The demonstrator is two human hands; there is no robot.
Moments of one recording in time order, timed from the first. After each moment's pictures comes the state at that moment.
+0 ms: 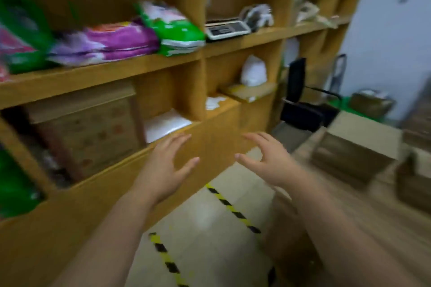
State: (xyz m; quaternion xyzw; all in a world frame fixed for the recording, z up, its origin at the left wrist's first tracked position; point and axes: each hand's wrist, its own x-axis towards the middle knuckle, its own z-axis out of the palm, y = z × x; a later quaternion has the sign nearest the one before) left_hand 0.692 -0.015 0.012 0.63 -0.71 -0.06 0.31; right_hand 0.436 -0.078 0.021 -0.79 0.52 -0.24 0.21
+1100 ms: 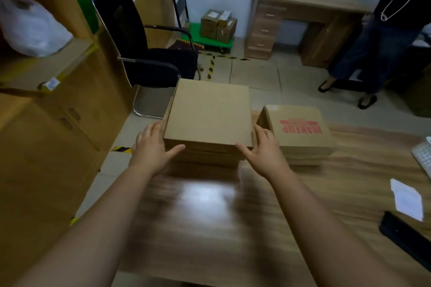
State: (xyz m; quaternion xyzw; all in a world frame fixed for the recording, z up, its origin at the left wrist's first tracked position) left_hand 0.241 -0.465 -0.160 0.54 -0.81 -0.23 0.11; right_hand -0.005 -0.311 -0.137 -0.43 0.86 -0.23 0.18
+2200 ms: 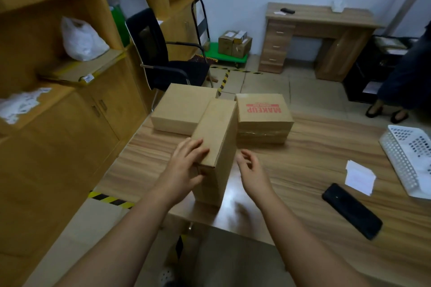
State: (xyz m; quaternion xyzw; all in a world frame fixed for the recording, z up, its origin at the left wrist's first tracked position) left_hand 0.171 -0.151 -0.129 0.37 -0.87 -0.23 0.23; right_hand -0.026 -0.072 -0.152 -0.34 0.74 -0.46 0.35
